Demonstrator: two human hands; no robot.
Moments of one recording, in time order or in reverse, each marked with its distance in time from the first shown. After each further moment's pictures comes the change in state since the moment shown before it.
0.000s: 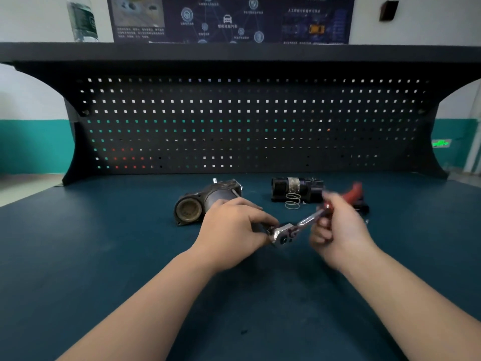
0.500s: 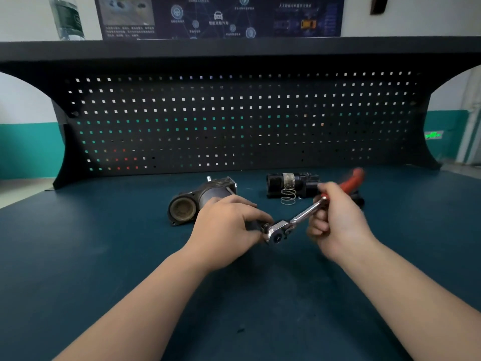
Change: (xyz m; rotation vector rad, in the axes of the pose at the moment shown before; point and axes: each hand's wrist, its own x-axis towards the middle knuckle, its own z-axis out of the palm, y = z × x) left_hand -0.002 -0.001 -0.002 0.008 -0.015 0.011; right_hand -0.006 -0.006 0.002 -0.050 0.014 -0.035
